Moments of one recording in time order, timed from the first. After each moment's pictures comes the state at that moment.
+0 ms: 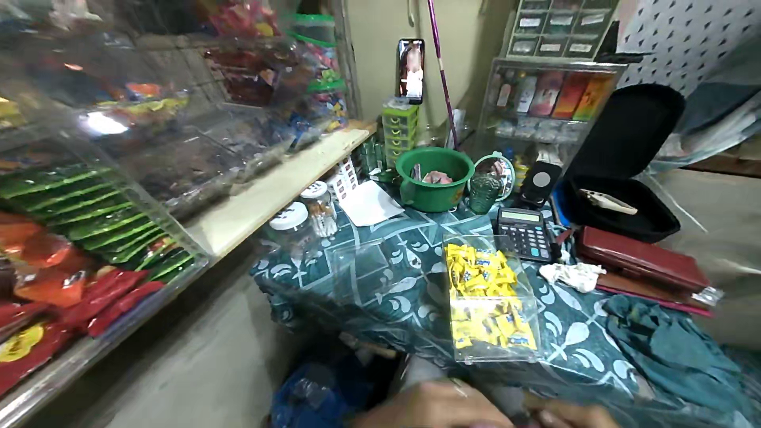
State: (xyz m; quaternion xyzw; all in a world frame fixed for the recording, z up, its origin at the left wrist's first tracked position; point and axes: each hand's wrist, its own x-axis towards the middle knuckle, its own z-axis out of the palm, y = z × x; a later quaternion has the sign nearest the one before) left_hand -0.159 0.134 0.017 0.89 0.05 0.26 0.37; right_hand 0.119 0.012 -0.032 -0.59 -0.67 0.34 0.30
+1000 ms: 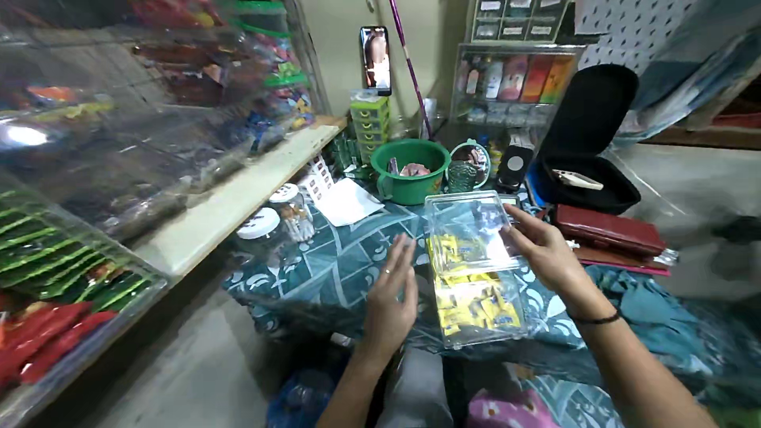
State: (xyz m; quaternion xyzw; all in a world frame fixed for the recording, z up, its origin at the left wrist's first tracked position) left_hand -0.122 0.228 0.008 0.77 0.28 0.56 0.14; right_hand 0.125 0.164 0.083 -0.59 -0.54 0.26 0.53
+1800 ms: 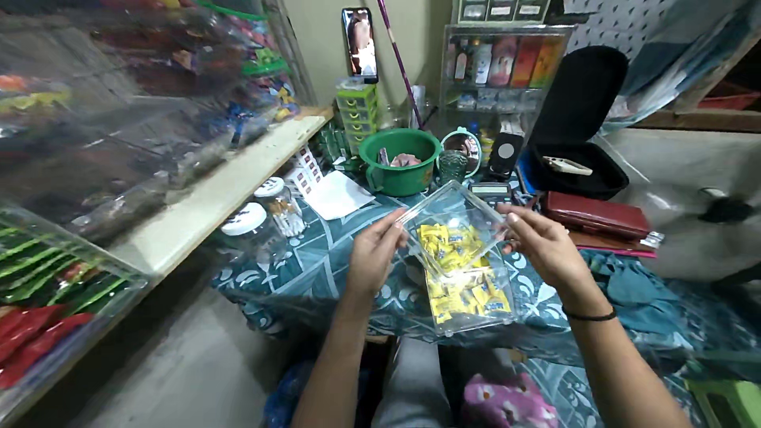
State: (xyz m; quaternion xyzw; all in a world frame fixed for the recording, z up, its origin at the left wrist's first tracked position) left_hand -0.118 0.275 0.041 0.61 0.22 0.51 0.57; right_hand 0.131 0.147 0.072 -0.55 -0.48 0.32 0.60
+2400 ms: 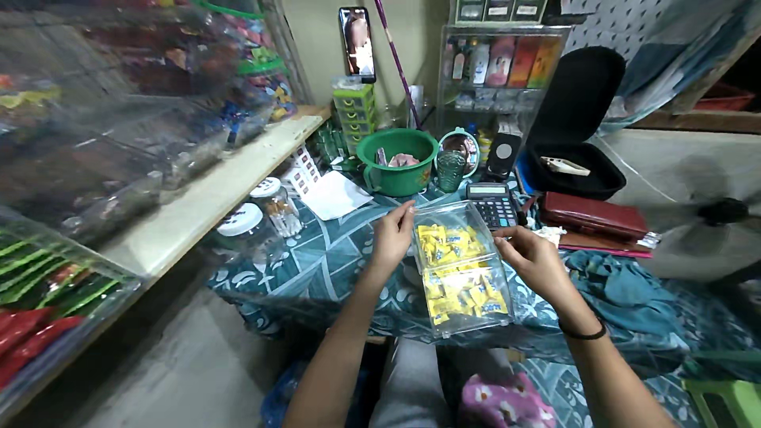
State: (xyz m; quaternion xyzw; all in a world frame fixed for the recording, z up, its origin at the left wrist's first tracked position) left_hand -0.078 0.309 0.036 0.78 0.37 0.40 0.31; right_hand 0.135 0.141 0.044 -0.68 -0.57 0.12 0.45
